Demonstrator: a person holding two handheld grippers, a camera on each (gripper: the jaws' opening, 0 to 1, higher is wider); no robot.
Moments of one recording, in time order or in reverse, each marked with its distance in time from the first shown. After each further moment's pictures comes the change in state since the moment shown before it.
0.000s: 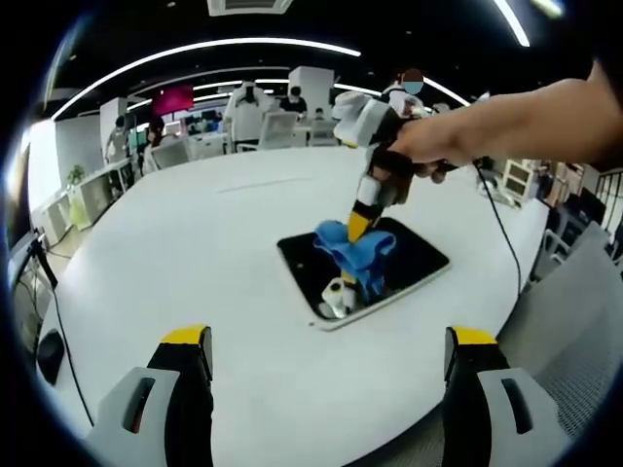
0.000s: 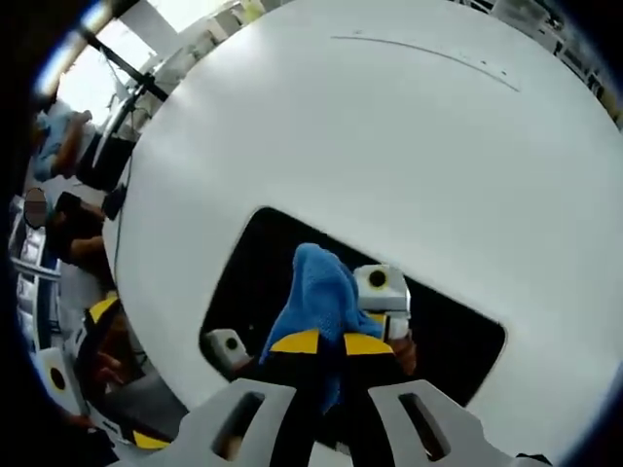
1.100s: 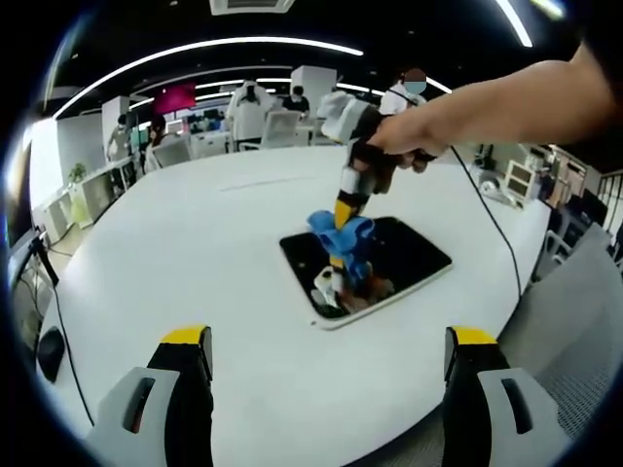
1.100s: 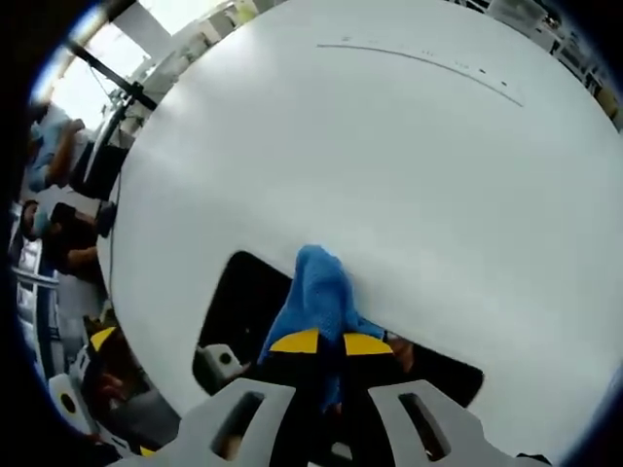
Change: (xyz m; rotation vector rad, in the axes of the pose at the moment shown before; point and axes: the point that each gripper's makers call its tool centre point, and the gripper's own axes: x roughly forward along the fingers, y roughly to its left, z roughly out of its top) left arm 0.002 0.002 -0.004 -0.006 0.003 0.008; right arm 0.002 -0.014 0.029 0.000 0.006 -0.020
